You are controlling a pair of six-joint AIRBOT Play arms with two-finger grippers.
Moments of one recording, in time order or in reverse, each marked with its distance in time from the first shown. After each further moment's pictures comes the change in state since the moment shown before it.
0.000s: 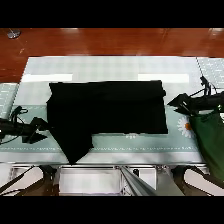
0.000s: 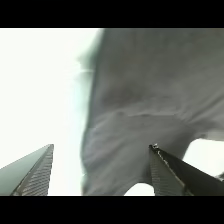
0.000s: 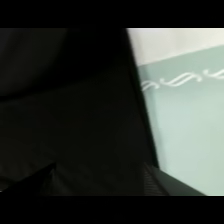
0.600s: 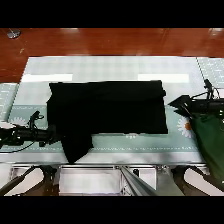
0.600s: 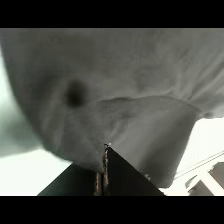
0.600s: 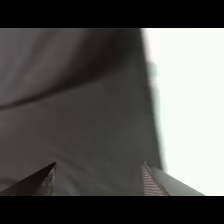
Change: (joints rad) left arm -0.172 0.032 -0.188 -0.150 0.115 0.134; right arm -0.069 0.053 -0.059 0.045 0.015 -0.035
